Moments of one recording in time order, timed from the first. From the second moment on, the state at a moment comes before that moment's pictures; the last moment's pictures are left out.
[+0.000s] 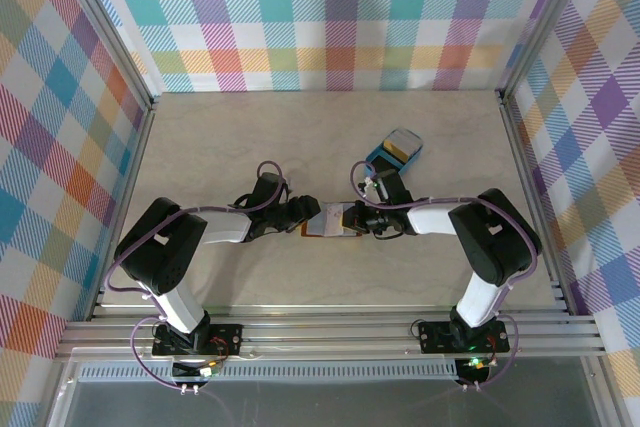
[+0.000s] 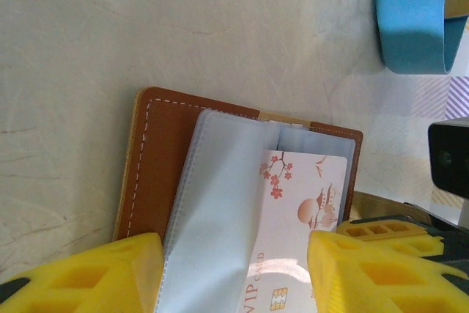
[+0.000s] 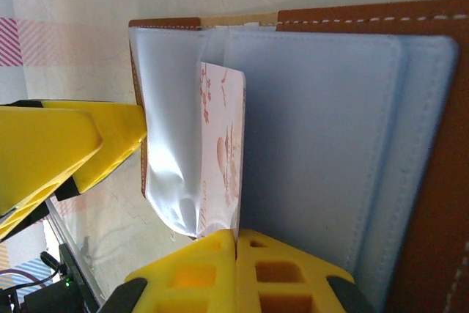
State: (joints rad) left arm -0.53 1.70 0.70 0.23 0.36 -0.97; right arm 0.54 1.73 0.73 0.13 -0.58 0.72
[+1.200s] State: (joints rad) left arm -0.53 1.70 0.70 0.23 0.35 -0.98; right arm 0.55 1.73 0.70 0.21 -0.55 0.77
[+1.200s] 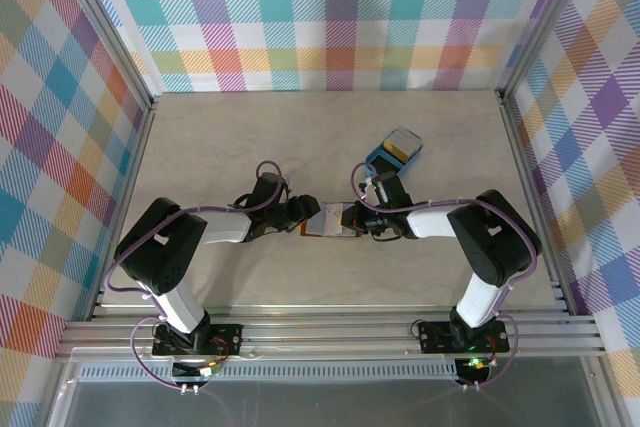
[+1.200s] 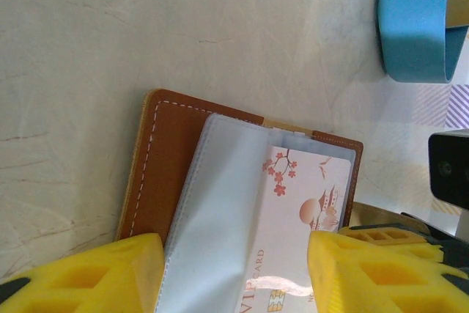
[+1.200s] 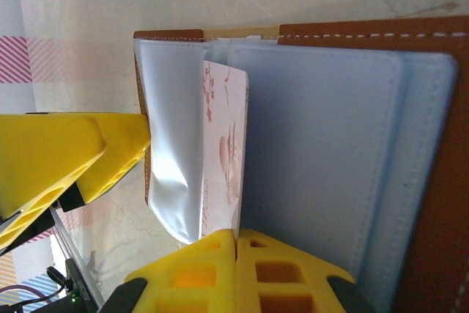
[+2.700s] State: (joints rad) left arm -0.53 1.69 0.68 0.26 0.34 -0.99; right arm 0.72 1.80 1.17 -0.54 -0.08 0.66
